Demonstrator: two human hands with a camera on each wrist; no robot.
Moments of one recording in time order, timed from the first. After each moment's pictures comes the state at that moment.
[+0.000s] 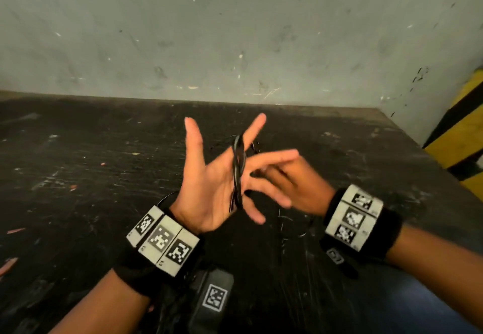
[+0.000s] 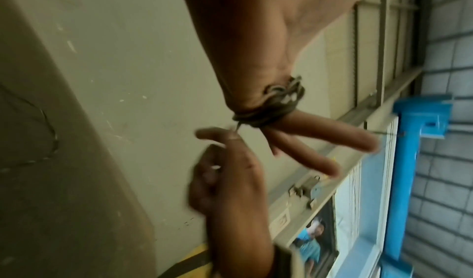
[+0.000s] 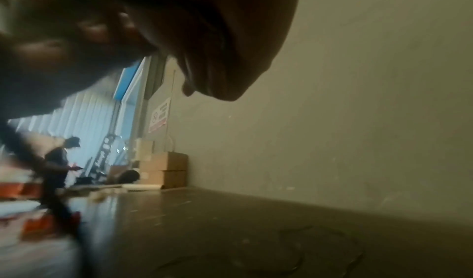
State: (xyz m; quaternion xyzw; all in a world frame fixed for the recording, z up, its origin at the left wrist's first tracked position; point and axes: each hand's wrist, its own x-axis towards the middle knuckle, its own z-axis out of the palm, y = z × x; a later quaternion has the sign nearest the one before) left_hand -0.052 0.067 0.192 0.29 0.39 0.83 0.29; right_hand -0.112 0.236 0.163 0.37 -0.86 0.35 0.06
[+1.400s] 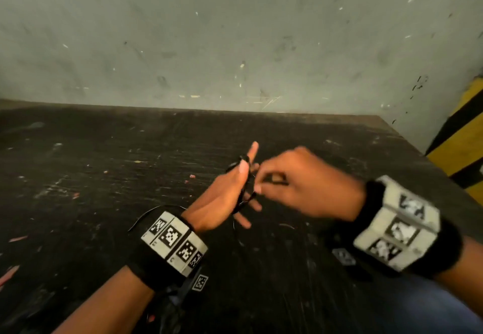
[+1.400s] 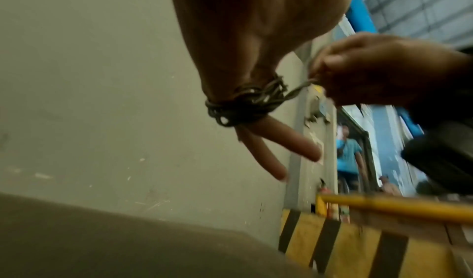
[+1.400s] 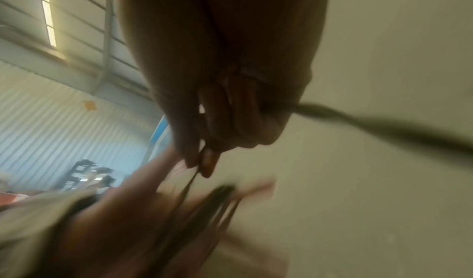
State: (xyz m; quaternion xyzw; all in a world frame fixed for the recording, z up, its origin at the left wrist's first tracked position) left_hand -0.078 0.065 0.162 0.16 0.76 0.62 0.12; right_hand -0.075 0.232 0.232 0.43 -0.88 0.19 0.04
